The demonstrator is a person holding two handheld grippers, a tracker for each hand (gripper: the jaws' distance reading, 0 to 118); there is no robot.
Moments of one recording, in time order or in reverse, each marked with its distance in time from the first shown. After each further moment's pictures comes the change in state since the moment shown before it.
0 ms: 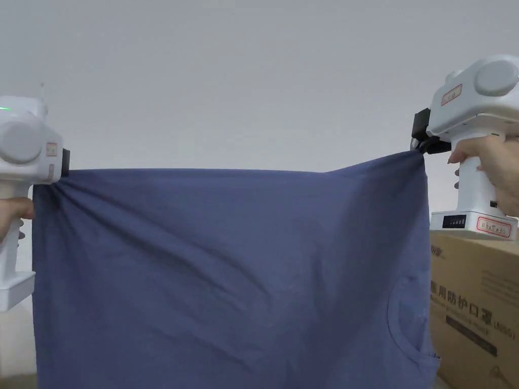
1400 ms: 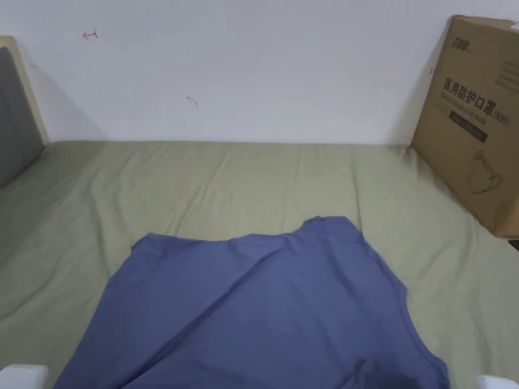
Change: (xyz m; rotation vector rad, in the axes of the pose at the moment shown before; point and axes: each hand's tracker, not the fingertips) left arm -0.057 -0.518 0.298 -0.815 -0.071 -0.220; right arm 0.138 -0.590 0.269 -0.971 -0.099 0.031
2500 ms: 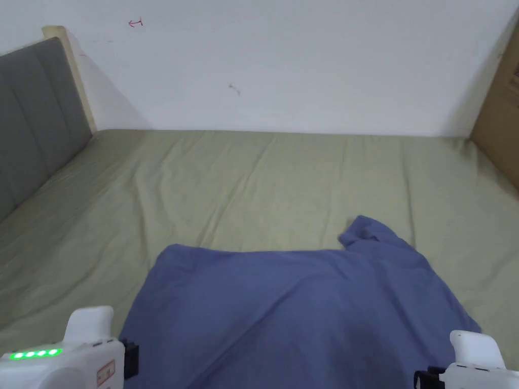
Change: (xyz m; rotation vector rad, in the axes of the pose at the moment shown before) left arm 0.004 0.091 -0.053 0.016 -0.211 0.259; right arm -0.100 0.096 -0.044 0.125 0.138 0.098
